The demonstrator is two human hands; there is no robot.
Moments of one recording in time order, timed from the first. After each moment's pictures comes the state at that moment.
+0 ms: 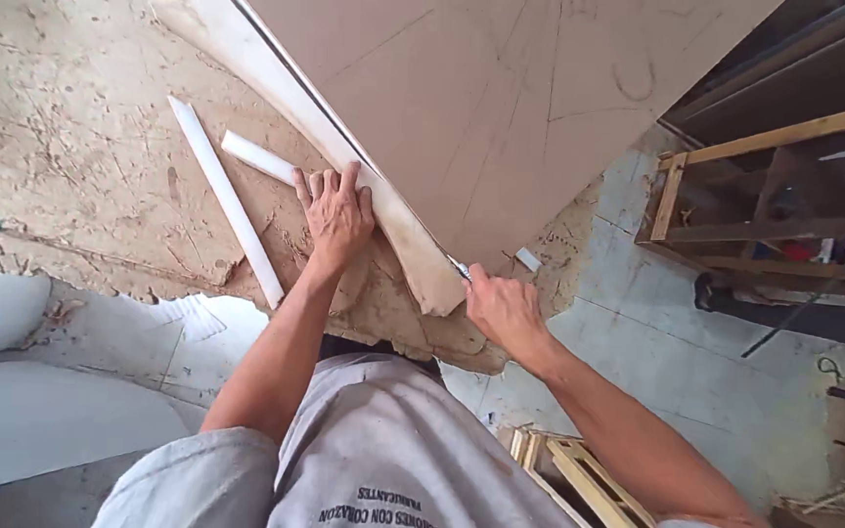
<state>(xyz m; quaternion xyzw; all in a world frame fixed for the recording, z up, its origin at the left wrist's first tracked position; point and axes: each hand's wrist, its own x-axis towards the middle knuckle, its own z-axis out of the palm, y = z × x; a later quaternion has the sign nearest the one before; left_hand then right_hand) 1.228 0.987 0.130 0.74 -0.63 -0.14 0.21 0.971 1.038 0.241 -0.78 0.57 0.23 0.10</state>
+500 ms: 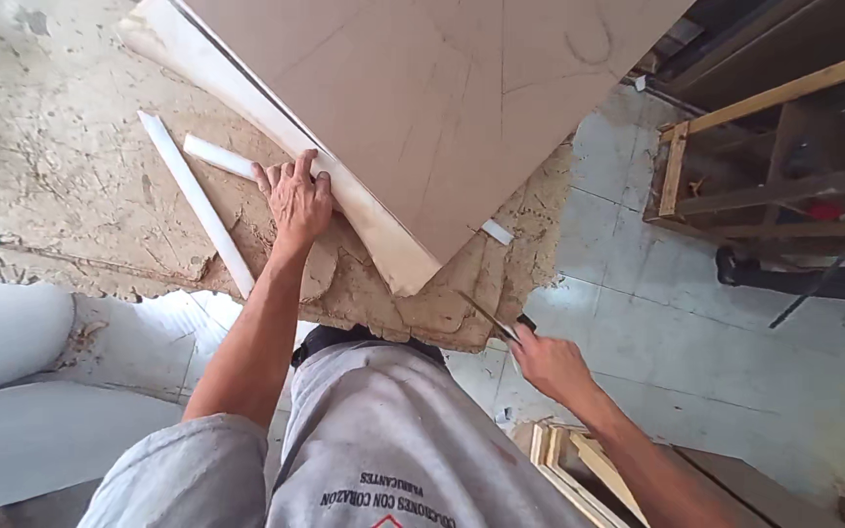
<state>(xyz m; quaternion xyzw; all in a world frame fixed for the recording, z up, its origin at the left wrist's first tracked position) 1.226 0.977 0.144 0.75 -0.60 -0.18 0.19 0.778 1.172 0.213 -0.78 0.58 0.19 0.16</state>
